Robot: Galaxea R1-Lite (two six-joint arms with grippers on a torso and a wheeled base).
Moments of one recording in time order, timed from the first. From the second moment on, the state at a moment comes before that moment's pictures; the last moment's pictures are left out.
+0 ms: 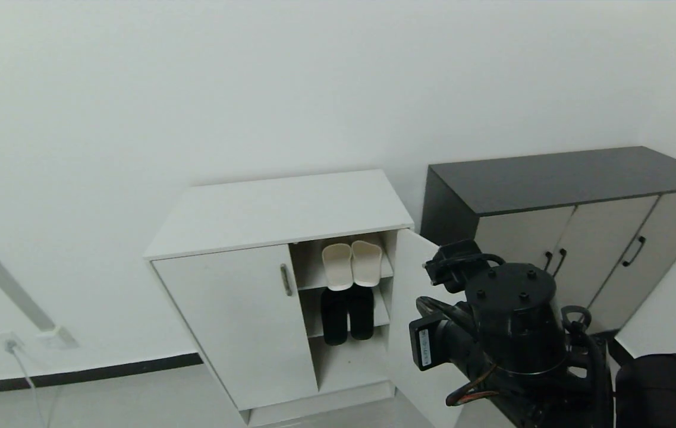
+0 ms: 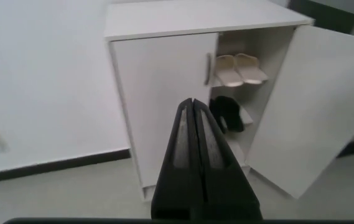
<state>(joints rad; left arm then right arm) 0.00 0.00 0.00 0.00 -0.01 0.00 0.98 1.76 -0.77 -0.63 -0.58 0.20</state>
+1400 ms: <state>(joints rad) 0.00 0.00 0.00 0.00 -0.01 0.00 0.53 2.05 -1.20 -0.56 -0.39 0.16</state>
